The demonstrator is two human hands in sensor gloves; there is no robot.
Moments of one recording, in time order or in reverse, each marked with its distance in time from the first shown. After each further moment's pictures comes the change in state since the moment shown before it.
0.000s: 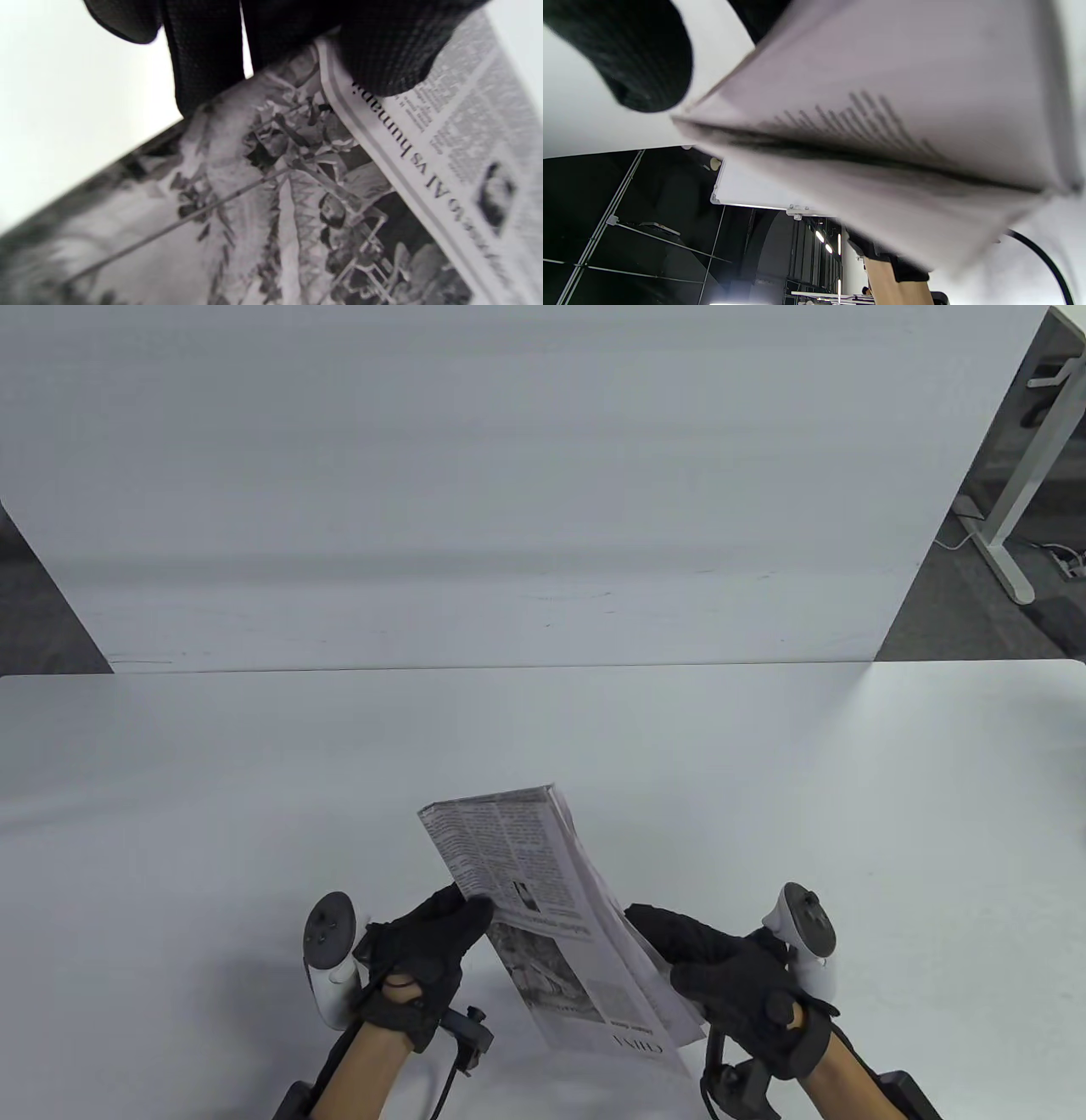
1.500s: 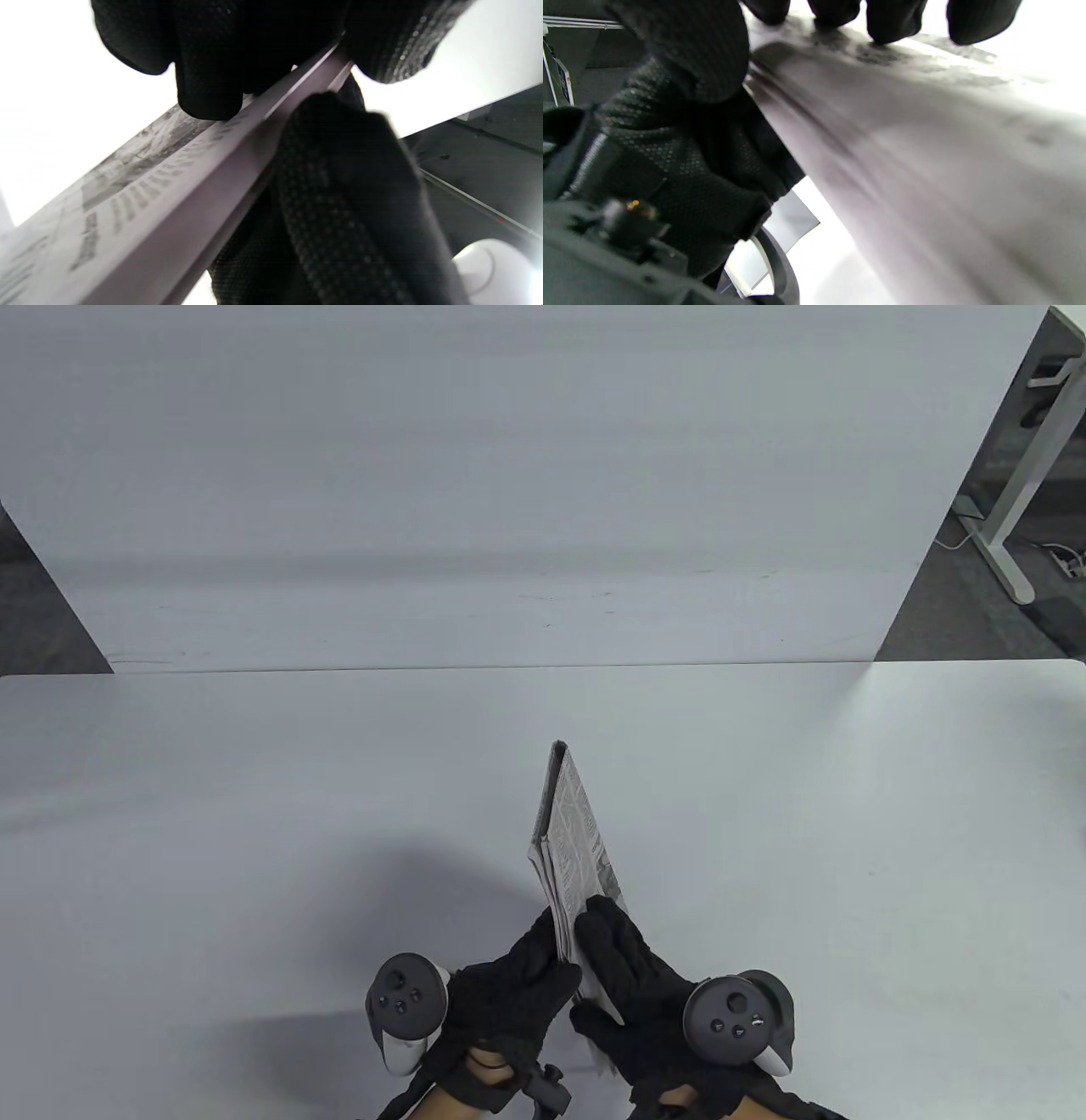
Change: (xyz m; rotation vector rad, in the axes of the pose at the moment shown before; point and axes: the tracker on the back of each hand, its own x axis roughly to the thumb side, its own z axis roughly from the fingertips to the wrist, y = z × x) left_hand 0.019 -0.081 0.031 -0.077 -0.251 -0.217; right_hand -0.004 0.073 -0.004 -0.252 -0.129 0.939
